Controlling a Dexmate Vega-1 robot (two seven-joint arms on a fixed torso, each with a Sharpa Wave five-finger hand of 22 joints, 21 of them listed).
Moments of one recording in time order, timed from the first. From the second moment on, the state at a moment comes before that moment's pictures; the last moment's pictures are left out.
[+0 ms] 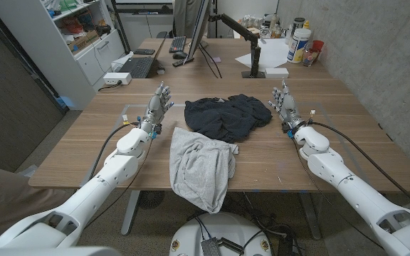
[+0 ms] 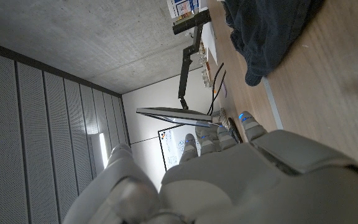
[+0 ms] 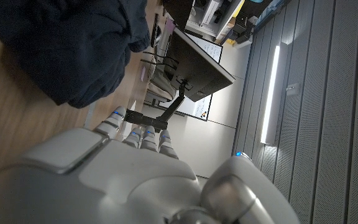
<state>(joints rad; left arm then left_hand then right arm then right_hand) 0.83 0.51 0.38 -1.30 -0.64 -0.29 -0.03 0.12 0.00 0.21 -0.01 0.20 -0.05 -0.07 0.20 0.17 -0.09 0.03 0.22 0.19 -0.11 0.07 0.19 0.18 -0.04 0.20 0.19 0.17 -0.83 -0.51 -0.37 -1.29 0.65 0.29 0.05 0.05 -0.05 0.03 0.10 0.25 -0.04 0.01 0.20 0.18 -0.08 0.06 0.20 0.18 -0.17 0.01 0.20 0.19 0.02 0.06 0.20 0.17</state>
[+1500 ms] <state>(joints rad) 0.84 0.52 0.37 -1.32 -0.64 -0.32 -0.06 0.13 0.00 0.21 -0.01 0.20 -0.04 -0.06 0.20 0.17 -0.09 0.03 0.22 0.19 -0.11 0.06 0.19 0.18 -0.04 0.20 0.19 0.17 -0.89 -0.57 -0.37 -1.44 0.57 0.28 -0.05 0.06 -0.04 0.03 0.10 0.25 -0.04 0.01 0.20 0.18 -0.08 0.06 0.20 0.18 -0.17 0.01 0.20 0.19 0.02 0.06 0.20 0.17</state>
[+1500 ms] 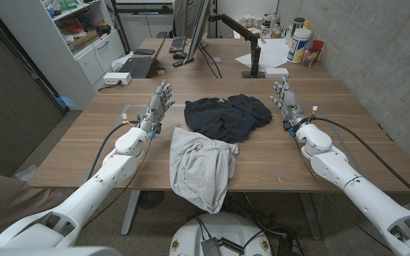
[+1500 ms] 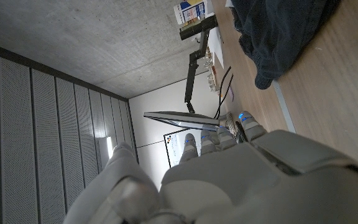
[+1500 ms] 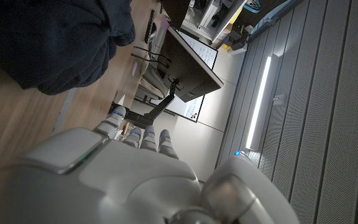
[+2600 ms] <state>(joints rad) 0.88 0.54 0.36 -1.36 -0.63 -0.33 -0.03 0.13 0.01 0.21 -0.01 0.20 -0.01 -0.06 0.20 0.17 -0.08 0.04 0.22 0.19 -0.13 0.04 0.19 0.18 -0.05 0.12 0.19 0.17 -0.97 -0.63 -0.36 -1.56 0.37 0.33 -0.18 0.07 -0.03 0.02 0.10 0.25 -0.03 0.01 0.20 0.18 -0.07 0.05 0.20 0.18 -0.17 0.00 0.20 0.19 0.02 0.05 0.20 0.17</state>
